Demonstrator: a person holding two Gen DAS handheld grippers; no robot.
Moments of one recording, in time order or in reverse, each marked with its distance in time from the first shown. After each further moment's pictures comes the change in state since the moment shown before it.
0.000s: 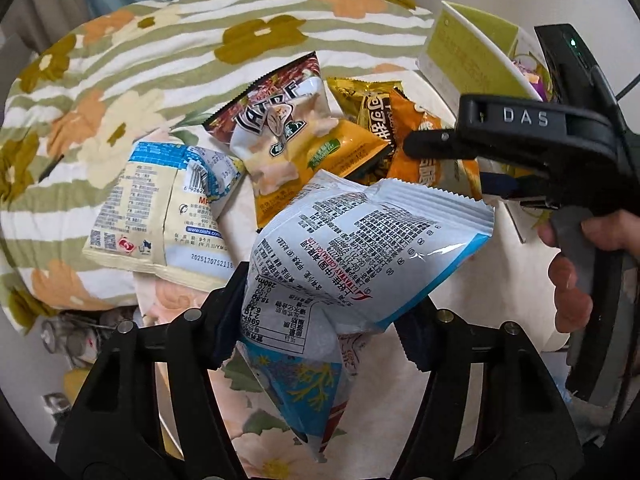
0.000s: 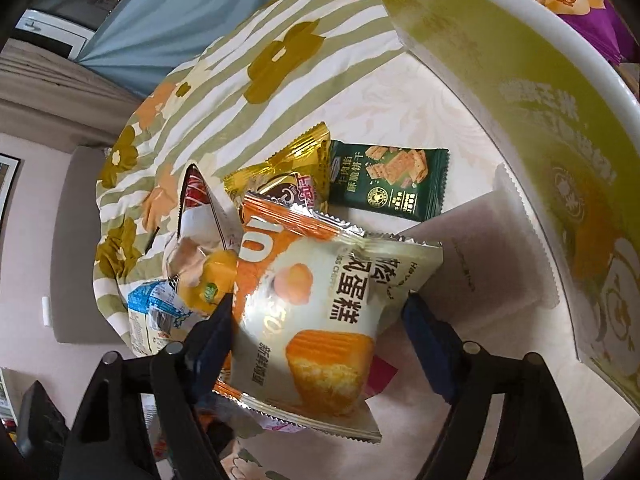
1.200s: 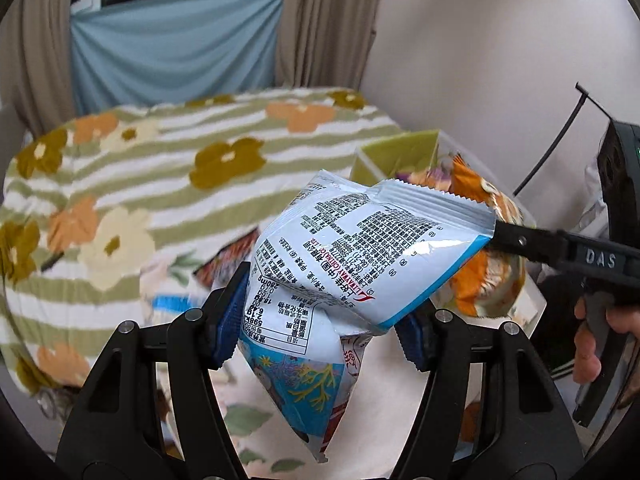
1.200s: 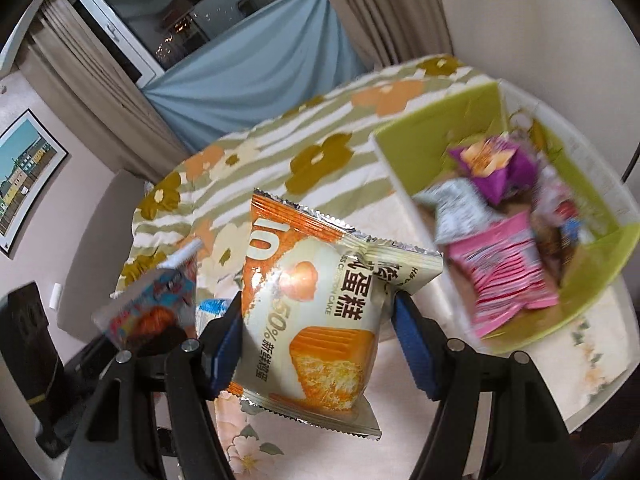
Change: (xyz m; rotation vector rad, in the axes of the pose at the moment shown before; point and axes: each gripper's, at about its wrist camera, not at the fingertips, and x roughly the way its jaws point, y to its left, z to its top) left arm -0.141 -0.052 0.046 0.108 -0.361 -0.099; right arm -0.192 0.014 -0.049 -0.164 -0.364 0.006
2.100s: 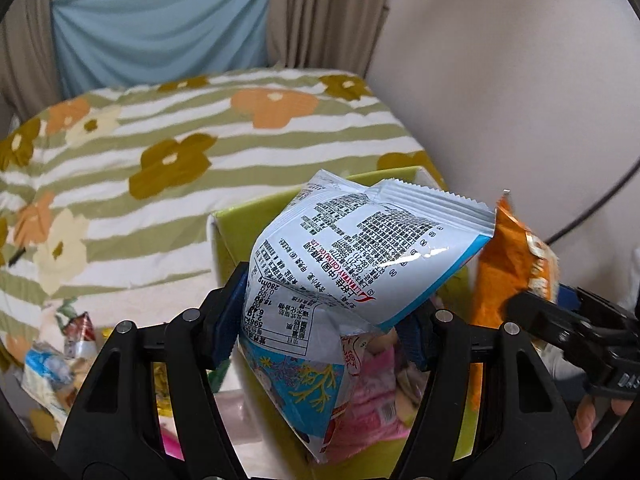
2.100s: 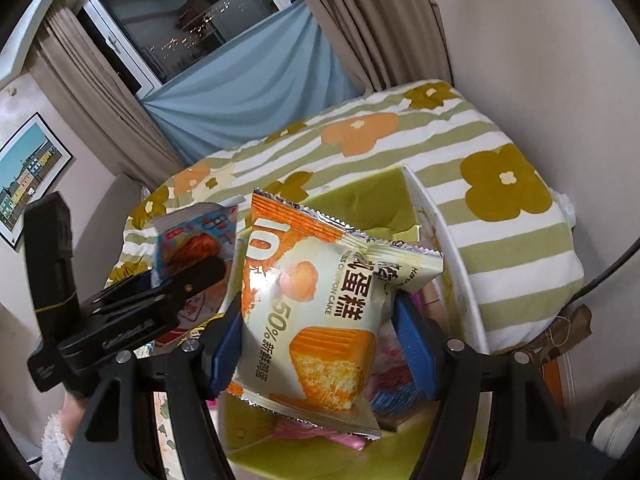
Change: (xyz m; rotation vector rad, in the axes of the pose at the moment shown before) left arm 0.225 -0.178 0.135 -0.129 0.114 0.102; right arm 0.004 -0.200 0.140 -0.104 0.038 0.068
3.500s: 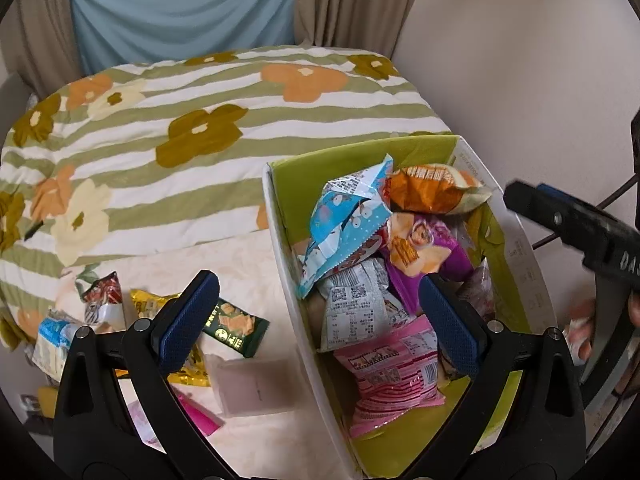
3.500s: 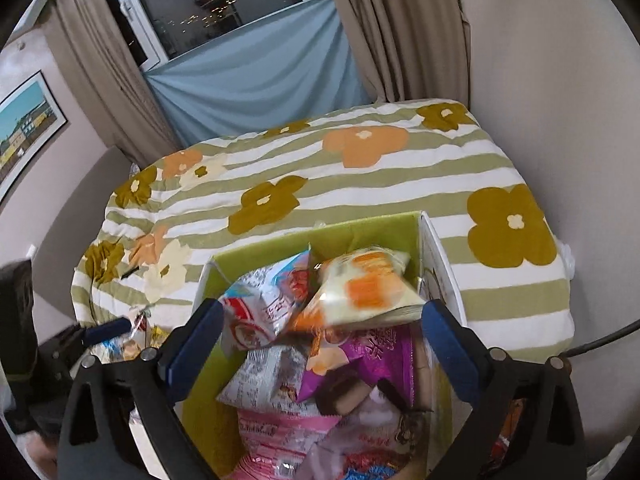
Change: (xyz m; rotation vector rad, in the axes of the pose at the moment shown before) left arm -0.020 0.043 -0.033 -0.026 0.057 0.054; right arm 0.043 0.012 0.035 -0.159 -0.009 -0.073
